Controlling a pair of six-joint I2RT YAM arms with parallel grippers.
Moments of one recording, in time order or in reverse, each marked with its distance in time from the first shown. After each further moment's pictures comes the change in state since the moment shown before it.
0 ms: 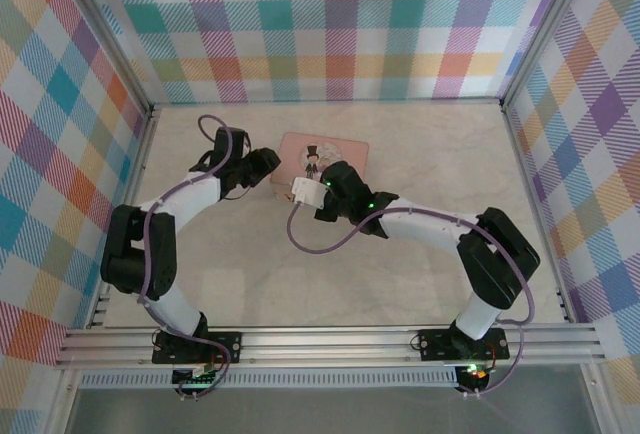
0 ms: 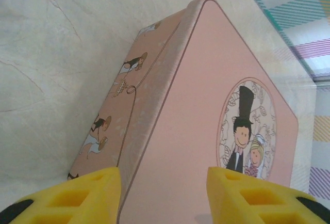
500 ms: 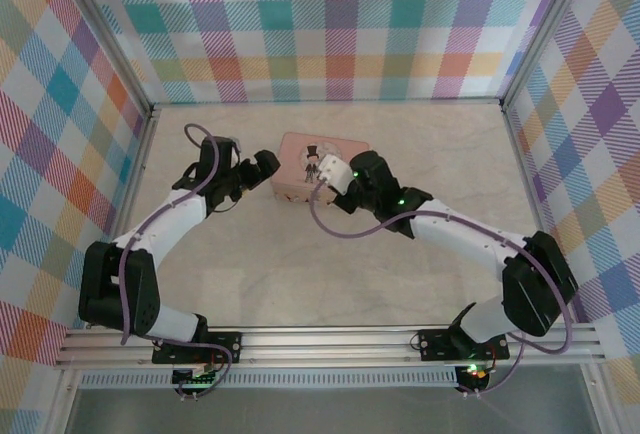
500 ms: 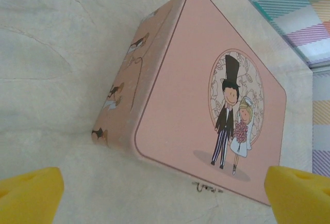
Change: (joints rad) left arm 0.002 -0.225 -0.118 -0.088 -0.016 0.072; right arm -0.105 -0.216 -0.043 -0.137 0.046 0.260
